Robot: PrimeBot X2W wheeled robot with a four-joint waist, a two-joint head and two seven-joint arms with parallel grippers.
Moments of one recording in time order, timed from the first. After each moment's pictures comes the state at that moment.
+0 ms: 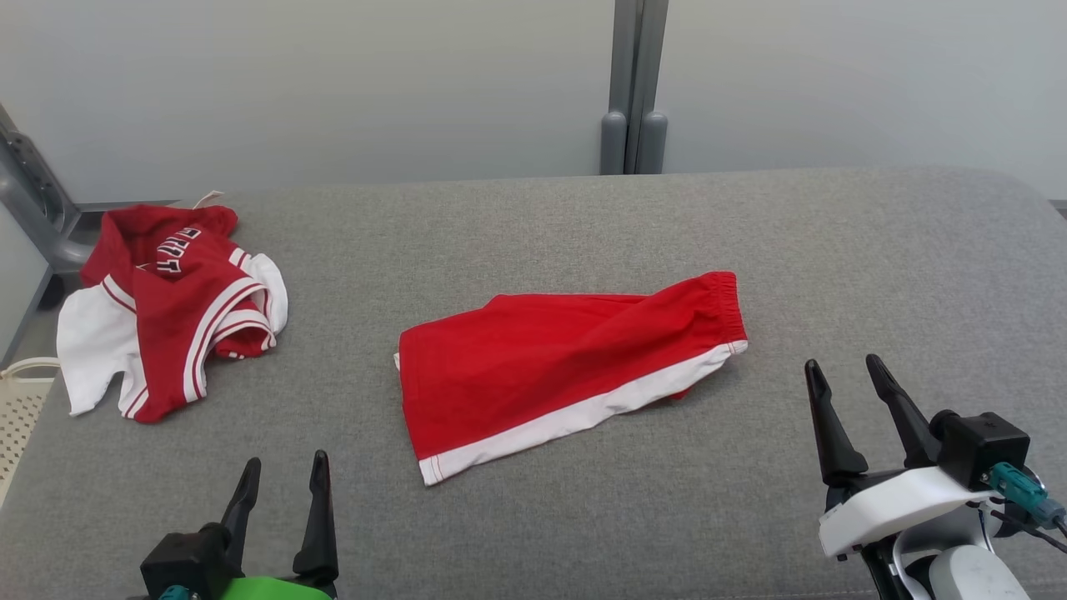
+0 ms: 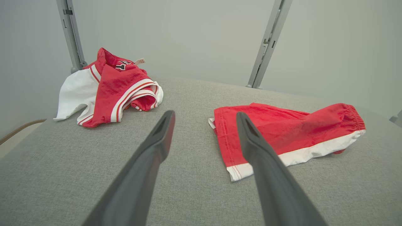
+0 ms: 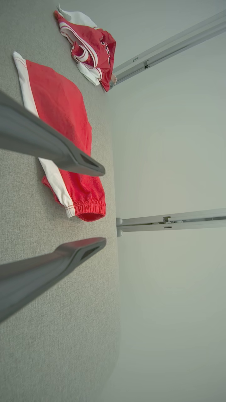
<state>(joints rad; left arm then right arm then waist) 0.08 0.38 -0.43 0.00 -0.63 0.28 -0.23 -0.02 -0.14 0.07 0.10 0.29 0.13 -0.17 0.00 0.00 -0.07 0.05</state>
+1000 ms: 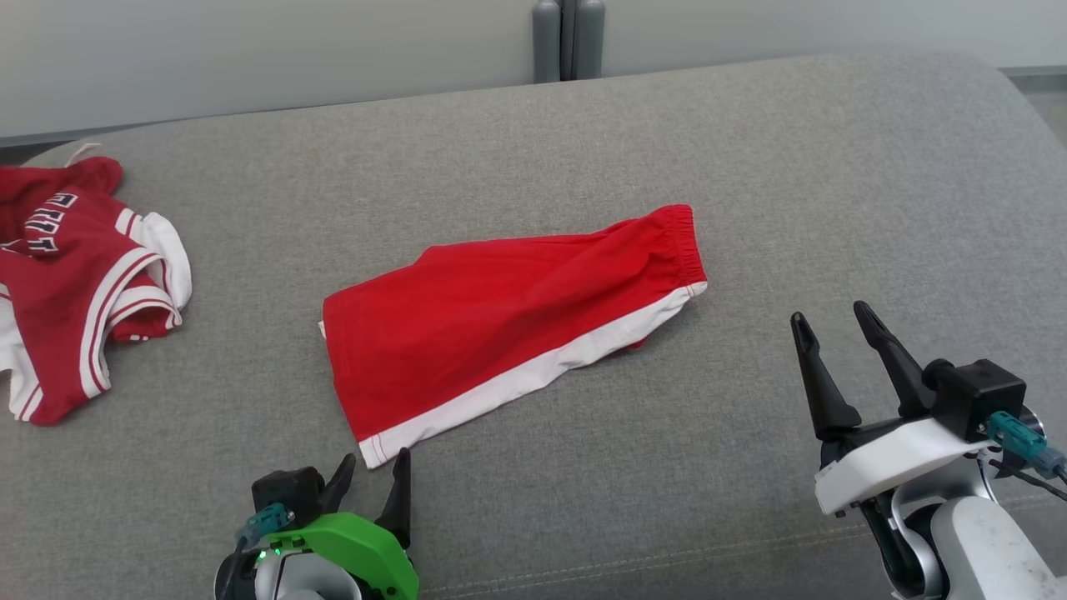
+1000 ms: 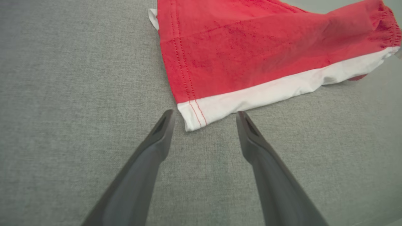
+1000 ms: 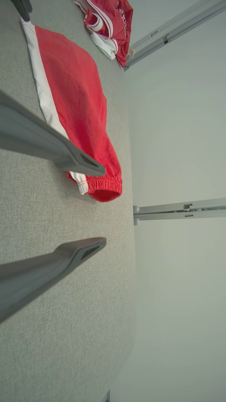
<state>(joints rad) -0.22 0.18 -0.52 0.60 -0.71 0.06 -0.21 -0.10 -0.20 0.13 0.06 0.31 0.13 -0.12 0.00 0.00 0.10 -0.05</state>
